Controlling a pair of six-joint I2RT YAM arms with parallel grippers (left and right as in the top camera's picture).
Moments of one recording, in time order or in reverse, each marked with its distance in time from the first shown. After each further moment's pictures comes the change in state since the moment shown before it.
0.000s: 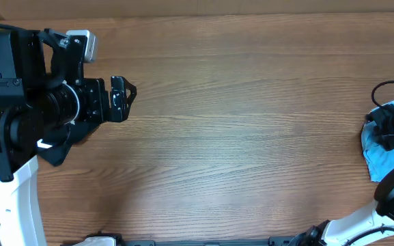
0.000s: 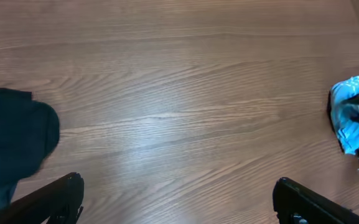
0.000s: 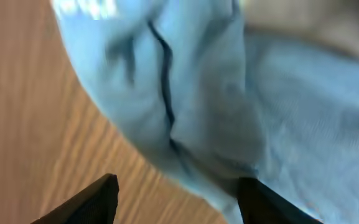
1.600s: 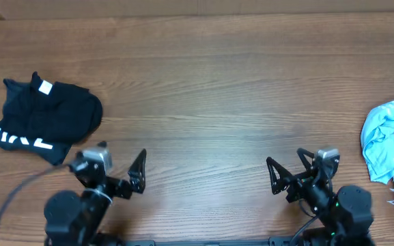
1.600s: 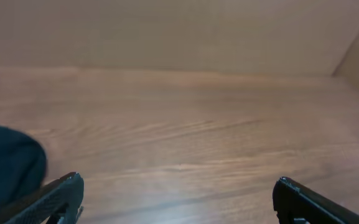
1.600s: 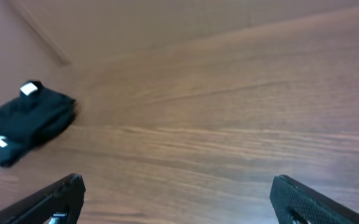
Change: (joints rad) left arm -0.005 -1.140 -1.572 1.070 -0.065 -0.105; right arm 0.774 -1.681 -0.962 0.344 -0.254 -0.215
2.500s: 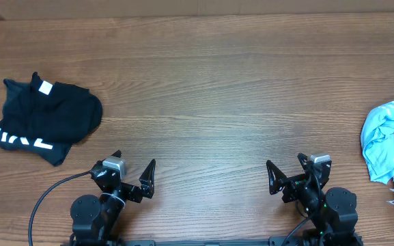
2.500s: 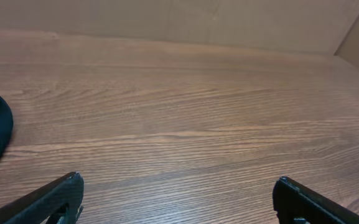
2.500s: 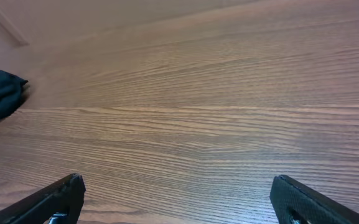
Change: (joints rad) left arm 0.000 -0.279 -0.442 0.166 0.045 0.002; right arm 0.000 -0.179 -0.228 0.022 0.093 -0.076
